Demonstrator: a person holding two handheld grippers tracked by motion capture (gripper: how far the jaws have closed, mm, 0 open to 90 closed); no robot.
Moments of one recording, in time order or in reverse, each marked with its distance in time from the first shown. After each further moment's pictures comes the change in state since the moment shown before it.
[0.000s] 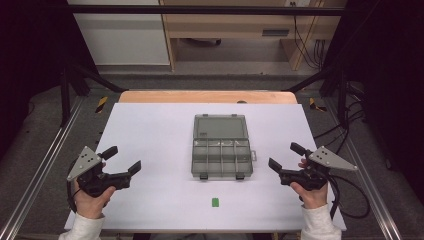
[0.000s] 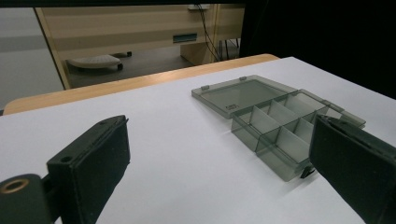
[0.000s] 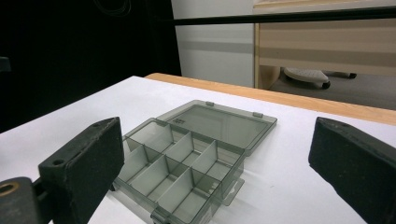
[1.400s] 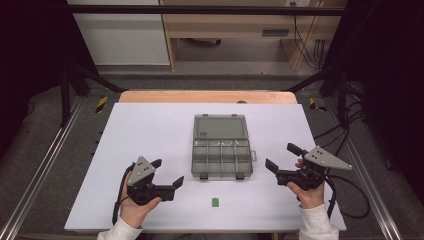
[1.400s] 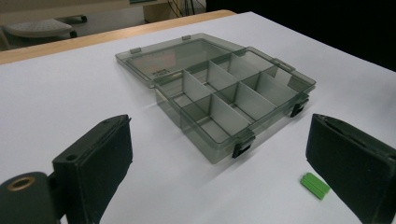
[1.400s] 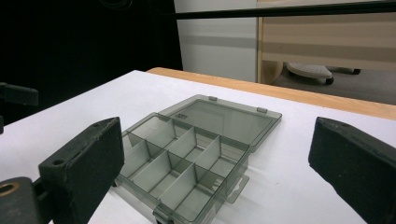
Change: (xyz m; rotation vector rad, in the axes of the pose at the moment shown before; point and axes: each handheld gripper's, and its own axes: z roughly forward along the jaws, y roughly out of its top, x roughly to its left) left arm -0.087 -0.023 0.063 0.170 -0.120 0.049; right arm 0.003 -0.003 0.007 0.024 0.010 -0.001
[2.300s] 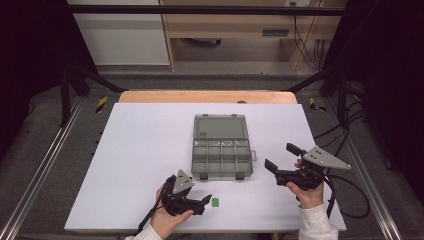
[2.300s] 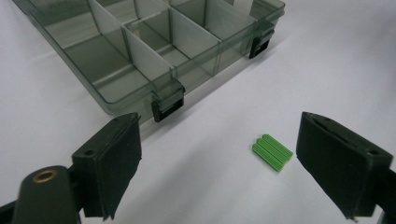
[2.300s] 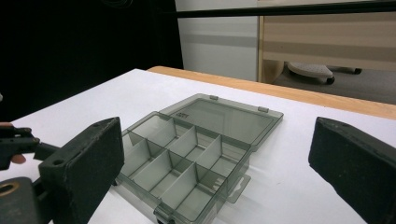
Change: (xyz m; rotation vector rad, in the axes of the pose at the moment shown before) left arm -0.055 -0.028 0.063 0.223 -0.066 0.039; right arm 0.001 0.000 0.002 -0.001 0.001 -0.006
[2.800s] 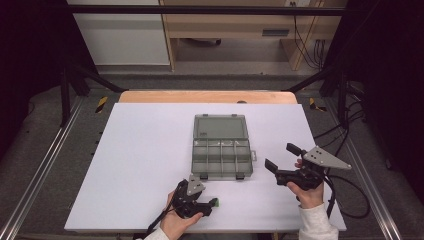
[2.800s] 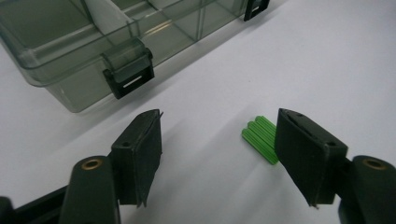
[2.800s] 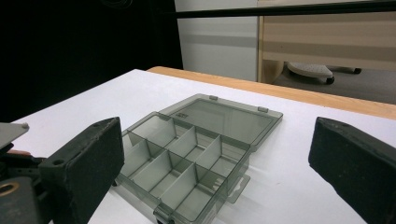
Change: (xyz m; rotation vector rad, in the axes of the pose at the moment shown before) left arm -0.014 -0.008 0.027 0.089 -0.009 -0.015; right arm -0.001 0.000 0.000 0.001 0.000 -0.002
